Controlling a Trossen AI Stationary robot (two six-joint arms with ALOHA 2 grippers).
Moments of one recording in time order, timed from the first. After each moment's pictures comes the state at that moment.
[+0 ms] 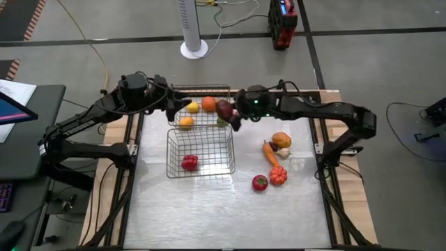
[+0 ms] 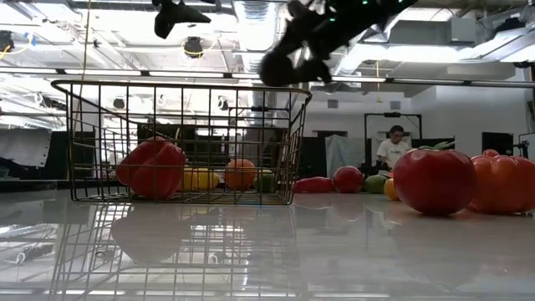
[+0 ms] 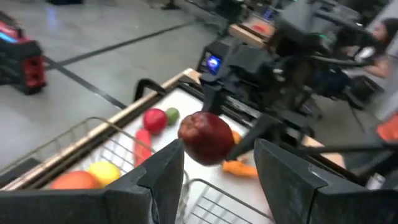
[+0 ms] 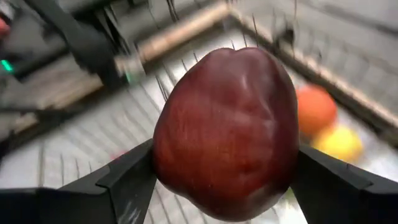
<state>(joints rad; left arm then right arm) 0.48 0.99 1.10 -0.38 0.15 -0.34 -0.29 1.55 1.24 -0.15 -0.05 0.32</state>
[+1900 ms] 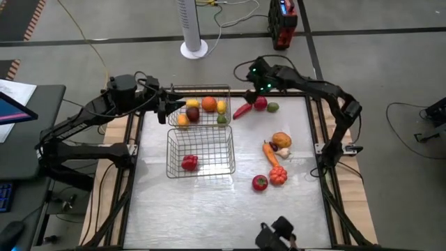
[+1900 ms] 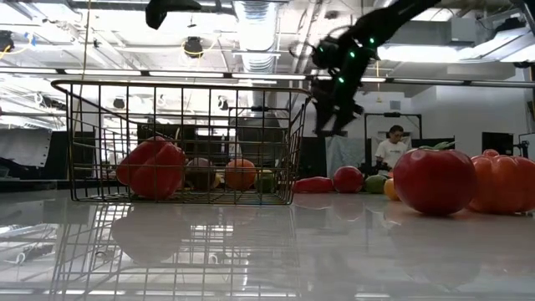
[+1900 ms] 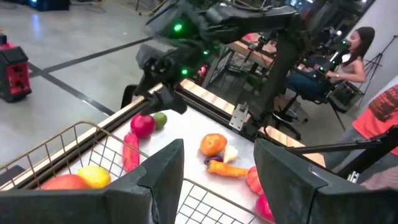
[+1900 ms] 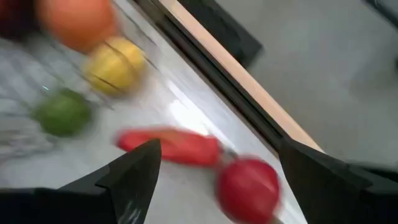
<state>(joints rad) 0.48 0.91 1.10 -0.42 0.20 -0.35 -0.69 1.77 1.49 -0.72 0.06 0.02</state>
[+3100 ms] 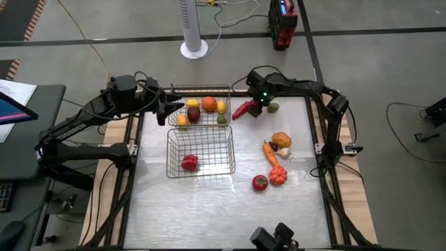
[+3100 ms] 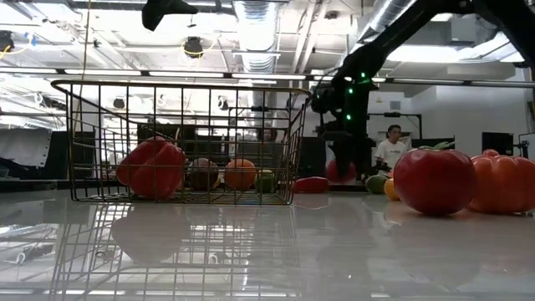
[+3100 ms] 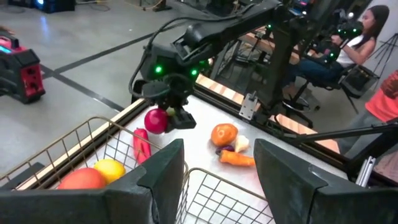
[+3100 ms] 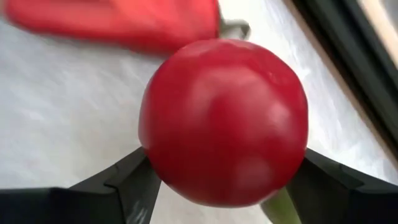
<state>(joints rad) 0.49 0.90 1.10 -0.47 0.20 -0.28 -0.71 1.94 1.43 -0.86 0.03 -0.03</state>
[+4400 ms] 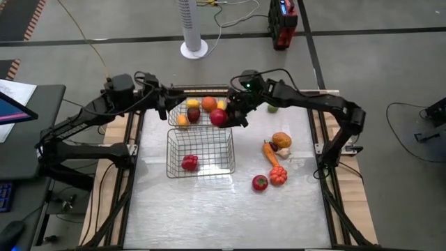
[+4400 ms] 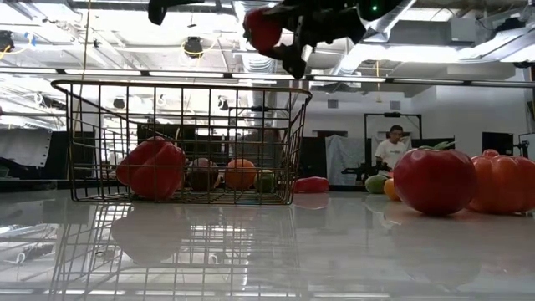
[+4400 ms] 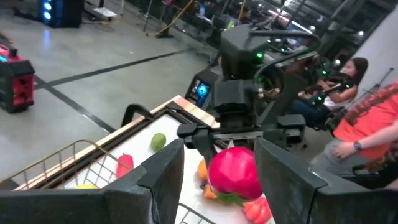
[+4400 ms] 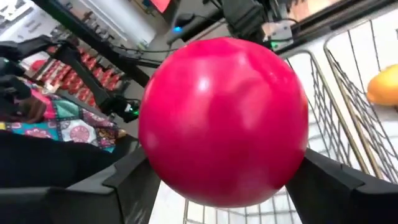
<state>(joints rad) 0.46 0.91 1.10 -0.33 0.13 -0.42 -0.40 1.69 1.45 -0.25 -0.81 0.31</state>
